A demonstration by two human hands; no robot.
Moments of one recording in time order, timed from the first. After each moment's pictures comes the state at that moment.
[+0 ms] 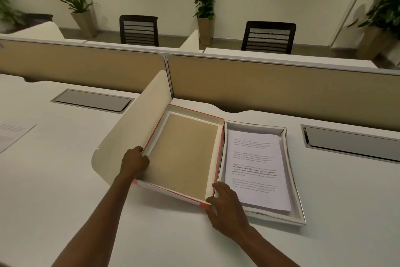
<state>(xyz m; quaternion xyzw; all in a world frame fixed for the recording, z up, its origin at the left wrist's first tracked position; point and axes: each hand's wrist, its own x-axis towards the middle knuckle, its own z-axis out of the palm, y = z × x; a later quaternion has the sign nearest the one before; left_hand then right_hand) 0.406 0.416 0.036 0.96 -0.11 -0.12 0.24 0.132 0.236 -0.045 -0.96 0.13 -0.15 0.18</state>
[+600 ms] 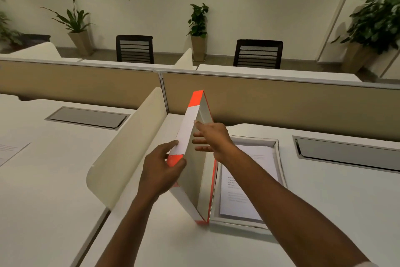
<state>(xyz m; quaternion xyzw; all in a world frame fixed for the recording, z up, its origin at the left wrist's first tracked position) 0.286 0.367 0.151 0.84 -0.21 -0.08 0.49 0.267 0.183 0.163 -0.61 0.32 -0.12 0.72</state>
